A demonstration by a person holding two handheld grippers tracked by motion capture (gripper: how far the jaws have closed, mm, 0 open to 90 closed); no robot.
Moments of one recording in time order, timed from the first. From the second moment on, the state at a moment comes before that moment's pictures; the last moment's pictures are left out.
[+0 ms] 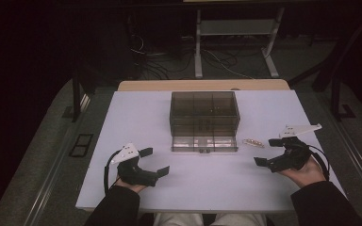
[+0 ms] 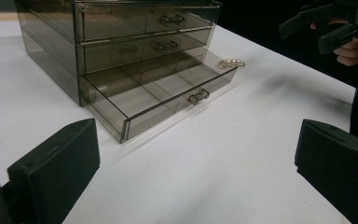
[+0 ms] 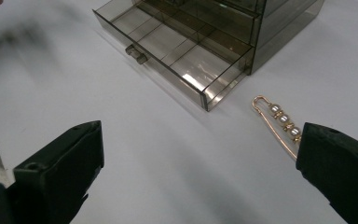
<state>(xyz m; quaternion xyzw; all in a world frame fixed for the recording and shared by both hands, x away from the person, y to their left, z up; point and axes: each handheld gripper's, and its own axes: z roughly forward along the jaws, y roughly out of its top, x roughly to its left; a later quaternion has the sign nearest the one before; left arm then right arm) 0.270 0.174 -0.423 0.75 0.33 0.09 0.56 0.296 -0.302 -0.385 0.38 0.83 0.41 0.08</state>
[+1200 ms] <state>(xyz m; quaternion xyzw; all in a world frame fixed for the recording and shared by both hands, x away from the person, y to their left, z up) 0.271 0.175 -0.423 0.75 0.33 0.08 0.57 0.347 -0.308 -0.376 0.38 0.85 0.36 0.07</state>
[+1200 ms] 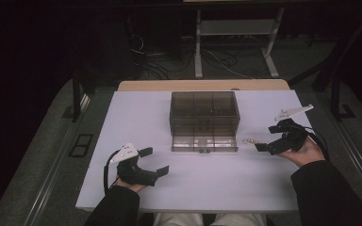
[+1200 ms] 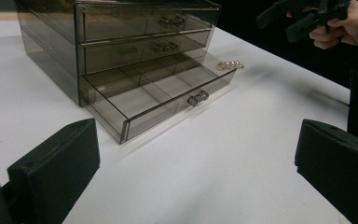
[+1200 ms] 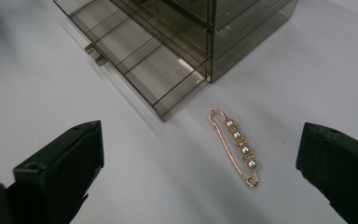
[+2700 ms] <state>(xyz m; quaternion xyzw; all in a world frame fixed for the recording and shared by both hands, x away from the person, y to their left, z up) 0.272 0.175 -0.422 0.75 0.33 0.08 0.57 0.395 -0.310 -0.420 0.38 0.87 0.32 0.04</state>
